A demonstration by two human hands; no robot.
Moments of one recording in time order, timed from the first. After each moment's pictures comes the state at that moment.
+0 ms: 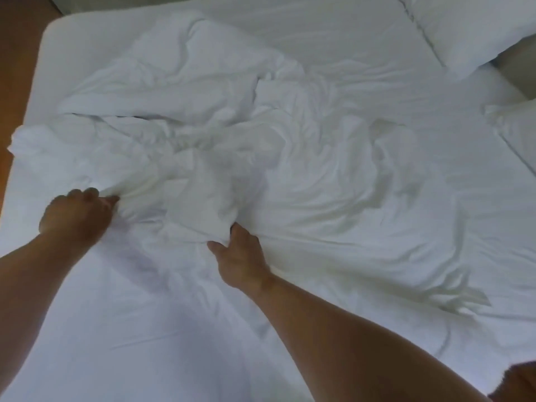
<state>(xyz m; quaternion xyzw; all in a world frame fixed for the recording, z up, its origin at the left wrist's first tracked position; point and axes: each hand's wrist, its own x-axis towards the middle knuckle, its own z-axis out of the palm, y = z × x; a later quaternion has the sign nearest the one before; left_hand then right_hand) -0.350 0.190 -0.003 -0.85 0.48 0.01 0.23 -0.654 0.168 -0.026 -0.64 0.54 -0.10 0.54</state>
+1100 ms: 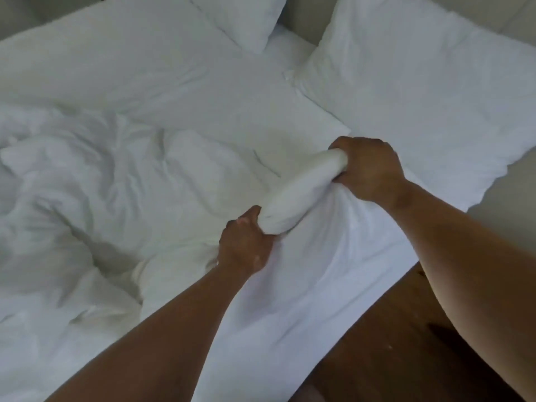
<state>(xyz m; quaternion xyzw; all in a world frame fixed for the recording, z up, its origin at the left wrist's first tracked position) -1.032 0.039 -0.051 -0.63 0.71 0.30 -0.11 -1.292 -0.012 0.005 -0.69 0.72 -0.05 0.08</state>
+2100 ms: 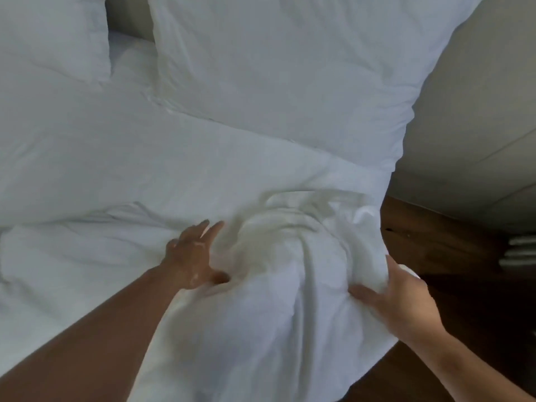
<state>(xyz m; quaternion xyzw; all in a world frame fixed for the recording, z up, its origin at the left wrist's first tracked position) -1.169 -0.090 -0.162 -0.41 0.84 0.19 0.31 -1.417 0.207 -0.146 -0.23 0.91 -0.12 0.33</state>
